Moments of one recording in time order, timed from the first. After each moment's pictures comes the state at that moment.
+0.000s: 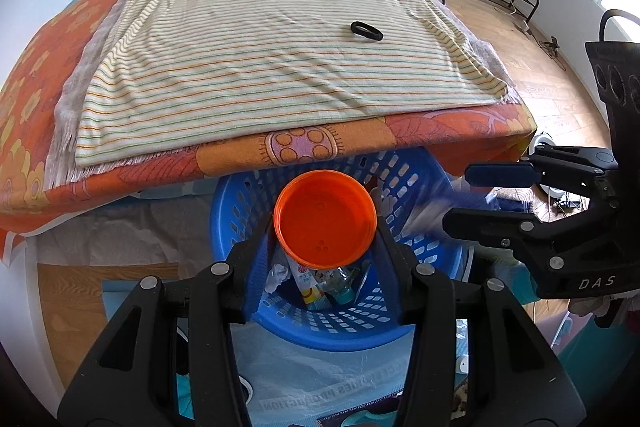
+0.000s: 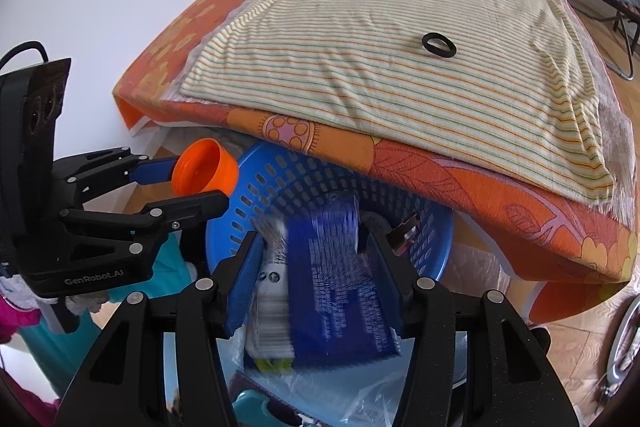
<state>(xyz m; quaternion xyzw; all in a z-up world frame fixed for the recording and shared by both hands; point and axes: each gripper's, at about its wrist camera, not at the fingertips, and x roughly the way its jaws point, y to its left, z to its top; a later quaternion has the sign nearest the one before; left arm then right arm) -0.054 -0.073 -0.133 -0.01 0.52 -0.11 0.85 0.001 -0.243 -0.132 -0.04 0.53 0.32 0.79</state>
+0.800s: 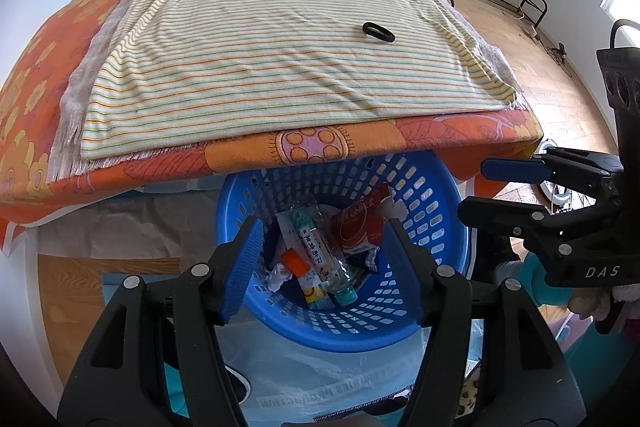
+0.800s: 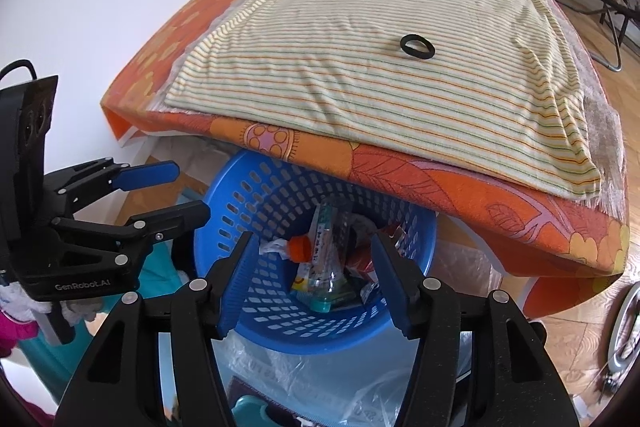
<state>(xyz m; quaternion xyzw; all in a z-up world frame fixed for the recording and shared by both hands) -0.051 -0.069 -0.135 -0.02 0.52 -0.10 0.85 0.006 -0.249 -0.130 -0.03 0.53 0.30 0.80</state>
